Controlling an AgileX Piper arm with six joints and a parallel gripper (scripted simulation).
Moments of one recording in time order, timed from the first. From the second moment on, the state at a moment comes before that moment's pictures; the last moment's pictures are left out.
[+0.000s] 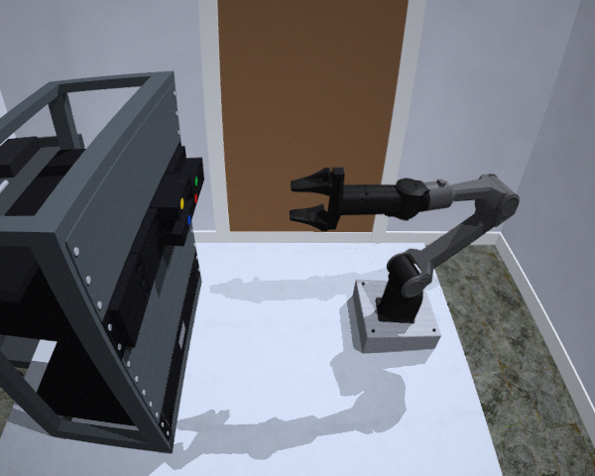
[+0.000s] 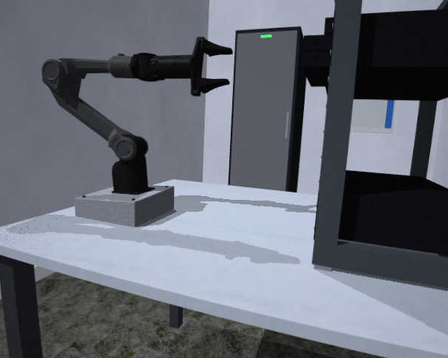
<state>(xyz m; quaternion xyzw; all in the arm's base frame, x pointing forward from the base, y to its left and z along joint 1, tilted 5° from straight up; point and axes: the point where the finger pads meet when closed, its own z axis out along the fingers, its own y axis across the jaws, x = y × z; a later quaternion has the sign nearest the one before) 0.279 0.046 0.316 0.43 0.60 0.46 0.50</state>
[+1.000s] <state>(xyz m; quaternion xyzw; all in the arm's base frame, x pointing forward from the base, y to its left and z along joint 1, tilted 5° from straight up) 0.274 0.028 0.316 0.49 0.54 0.48 0.48</state>
